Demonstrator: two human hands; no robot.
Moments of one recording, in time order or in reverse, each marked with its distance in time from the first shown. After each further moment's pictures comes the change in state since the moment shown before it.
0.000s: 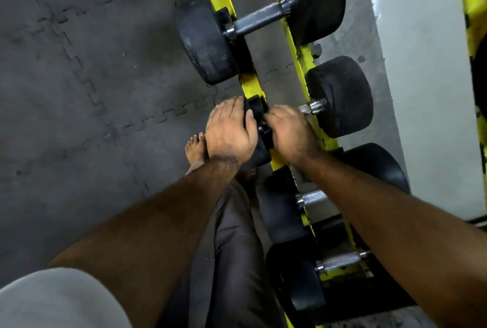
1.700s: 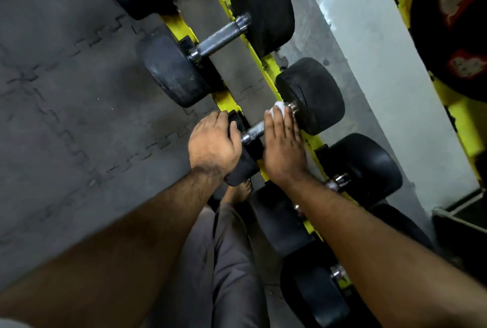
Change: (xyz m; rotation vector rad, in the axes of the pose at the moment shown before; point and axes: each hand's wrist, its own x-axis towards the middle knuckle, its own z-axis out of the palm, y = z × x) left_hand 0.013 0.000 -0.004 0.102 -0.140 0.140; right_hand -0.042 -0.008 0.034 -0.268 0.112 0.400
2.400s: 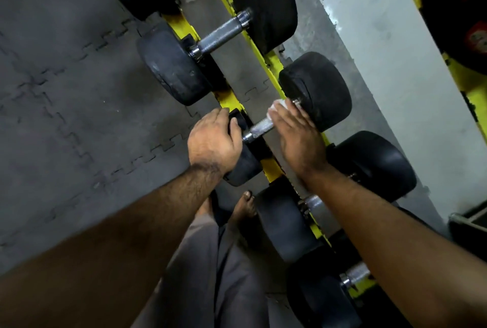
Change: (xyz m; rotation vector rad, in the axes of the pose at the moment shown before) left_hand 0.000 0.000 -0.003 -0.058 0.015 0.005; right_hand 0.017 0.041 0.013 0.203 0.205 -0.220
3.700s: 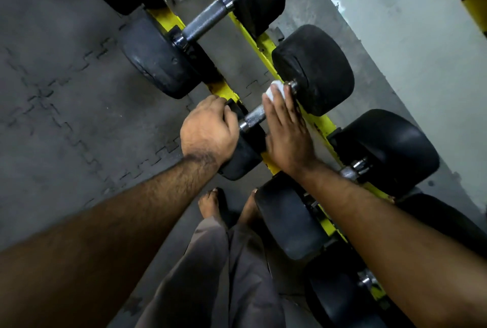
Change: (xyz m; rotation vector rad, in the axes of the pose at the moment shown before) left_hand -0.001 0.015 0.001 0.071 0.059 0.011; right_hand -0.019 -0.023 0.019 0.029 0.080 0.059
